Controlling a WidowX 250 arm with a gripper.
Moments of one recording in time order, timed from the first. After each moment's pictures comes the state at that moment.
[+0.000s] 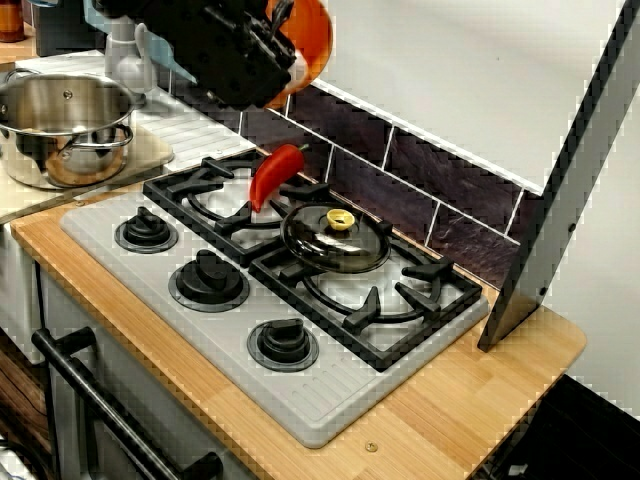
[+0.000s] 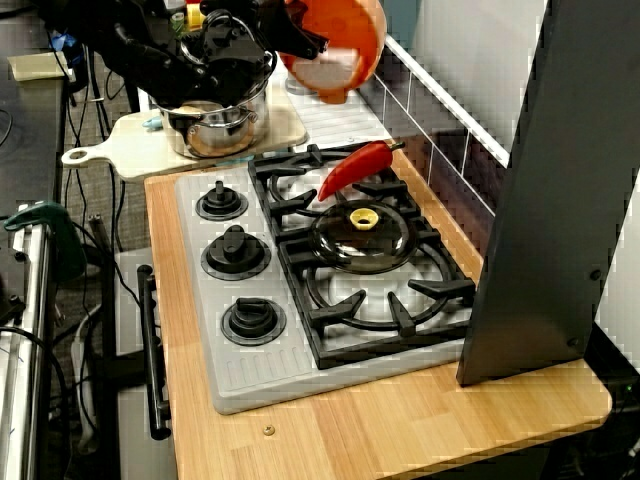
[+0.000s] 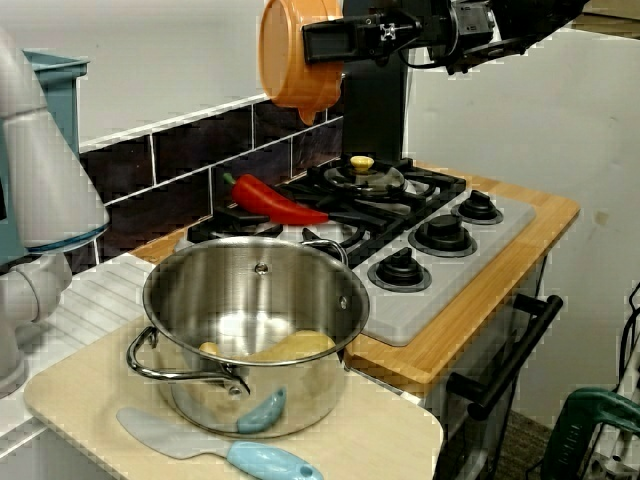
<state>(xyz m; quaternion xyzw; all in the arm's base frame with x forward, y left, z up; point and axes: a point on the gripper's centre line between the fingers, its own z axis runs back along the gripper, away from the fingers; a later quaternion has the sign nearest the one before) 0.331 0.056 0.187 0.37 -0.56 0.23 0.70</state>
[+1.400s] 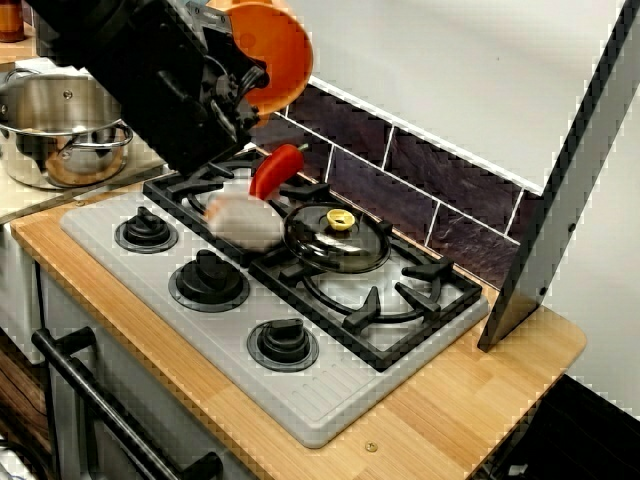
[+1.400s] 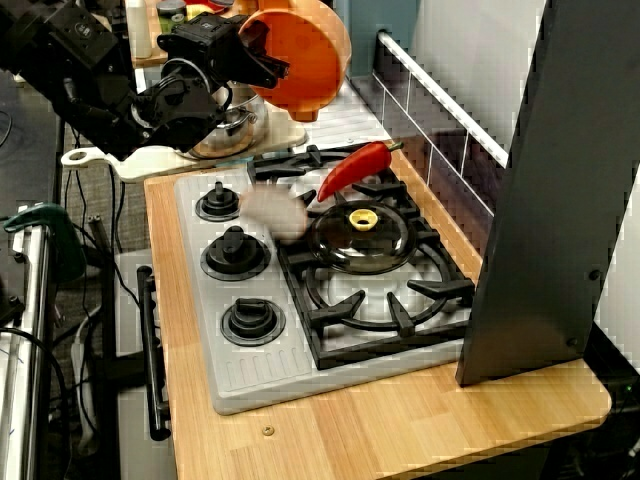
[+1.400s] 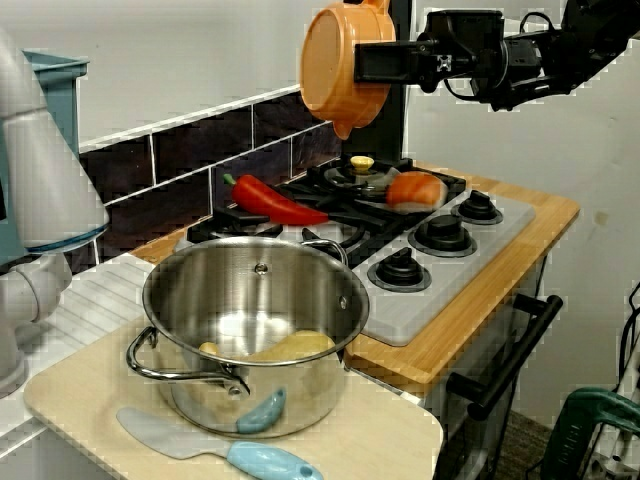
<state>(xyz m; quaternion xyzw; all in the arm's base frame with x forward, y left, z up) 0.296 0.043 0.176 0.37 -0.61 0.24 0.66</state>
